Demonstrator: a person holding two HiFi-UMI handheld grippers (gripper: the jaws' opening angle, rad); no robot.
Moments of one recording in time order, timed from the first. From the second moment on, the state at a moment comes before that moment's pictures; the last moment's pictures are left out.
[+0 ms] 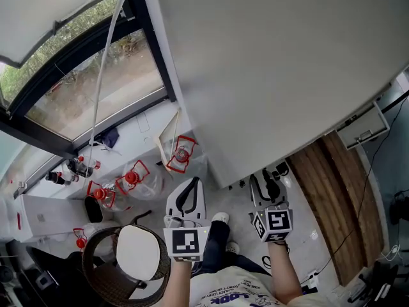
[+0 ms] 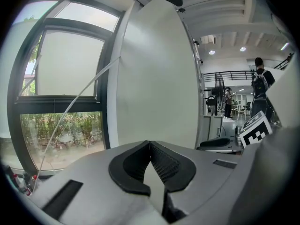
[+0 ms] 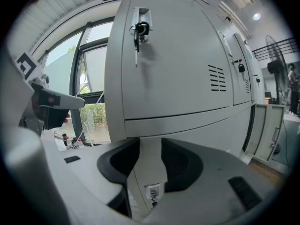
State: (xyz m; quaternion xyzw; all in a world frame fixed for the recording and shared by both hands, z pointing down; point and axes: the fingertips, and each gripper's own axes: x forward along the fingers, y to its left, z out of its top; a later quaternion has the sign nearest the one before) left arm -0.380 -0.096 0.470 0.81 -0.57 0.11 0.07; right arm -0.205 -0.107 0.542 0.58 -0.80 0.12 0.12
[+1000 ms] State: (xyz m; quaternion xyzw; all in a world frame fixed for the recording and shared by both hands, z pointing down) left arm -0.304 -0.031 0.425 0.84 -0.54 0.08 0.03; right arm -0.117 -0.023 0.469 0.65 -0.76 0.08 0.06
